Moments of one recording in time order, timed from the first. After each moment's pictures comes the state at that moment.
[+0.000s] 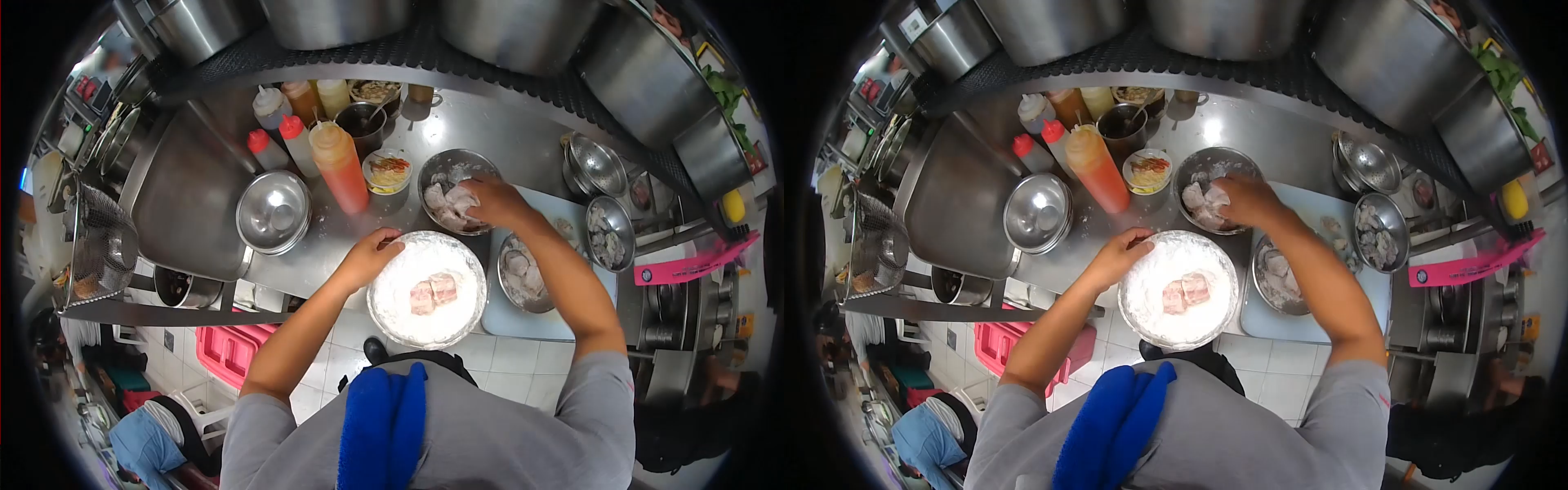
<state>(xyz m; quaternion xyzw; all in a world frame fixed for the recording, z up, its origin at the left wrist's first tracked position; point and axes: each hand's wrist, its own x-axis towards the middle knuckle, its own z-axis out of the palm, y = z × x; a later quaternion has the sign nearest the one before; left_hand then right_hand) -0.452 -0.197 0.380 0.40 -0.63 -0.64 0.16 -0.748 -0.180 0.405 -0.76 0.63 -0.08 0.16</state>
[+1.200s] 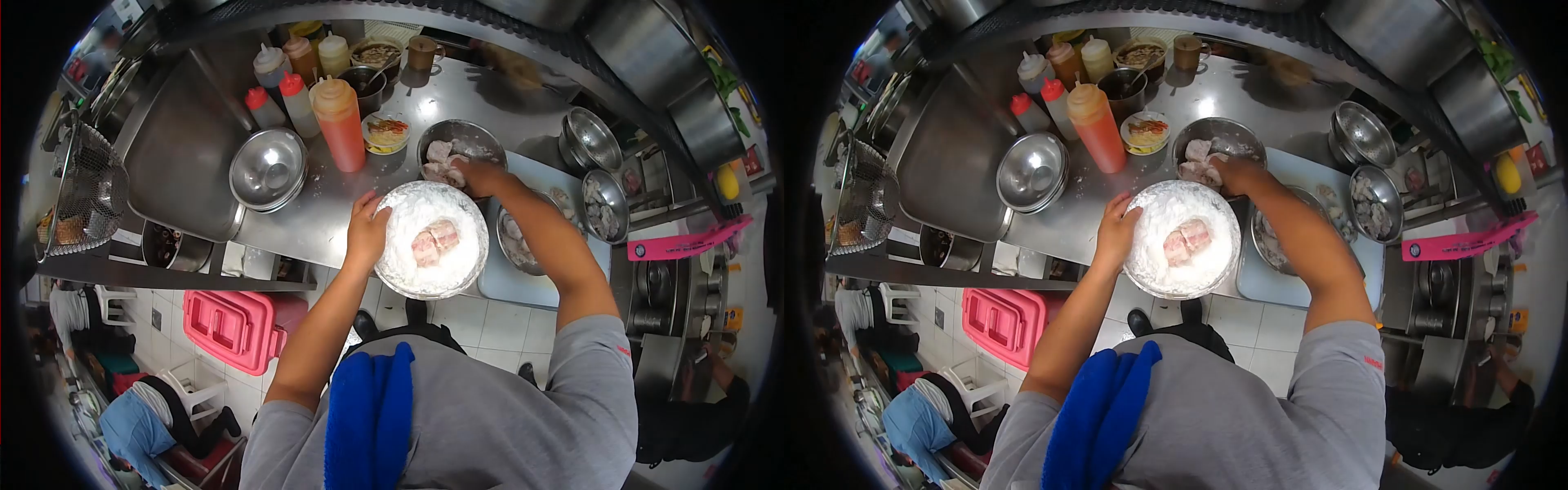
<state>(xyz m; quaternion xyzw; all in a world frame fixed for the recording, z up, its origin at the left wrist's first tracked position) -0.454 -0.151 0.342 0.50 -0.61 -0.49 0.38 -0.739 -0.191 0.360 -0.71 0.65 0.14 0.21</state>
